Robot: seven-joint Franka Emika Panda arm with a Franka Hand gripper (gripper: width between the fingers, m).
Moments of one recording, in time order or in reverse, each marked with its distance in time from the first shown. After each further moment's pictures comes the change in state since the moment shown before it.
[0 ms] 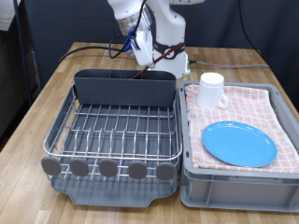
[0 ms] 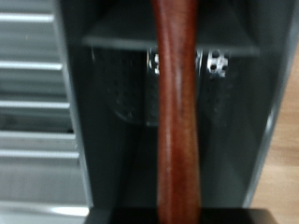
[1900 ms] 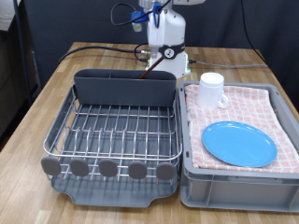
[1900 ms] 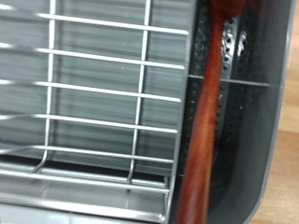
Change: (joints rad) arm -0.097 -0.140 0.347 0.101 -0.473 -0.090 0.456
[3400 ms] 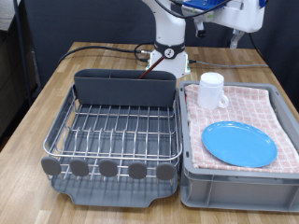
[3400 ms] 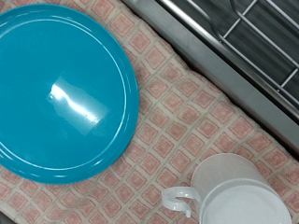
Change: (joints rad) arm 0.227 0.223 0.095 0.336 0.072 -0.047 -0.291
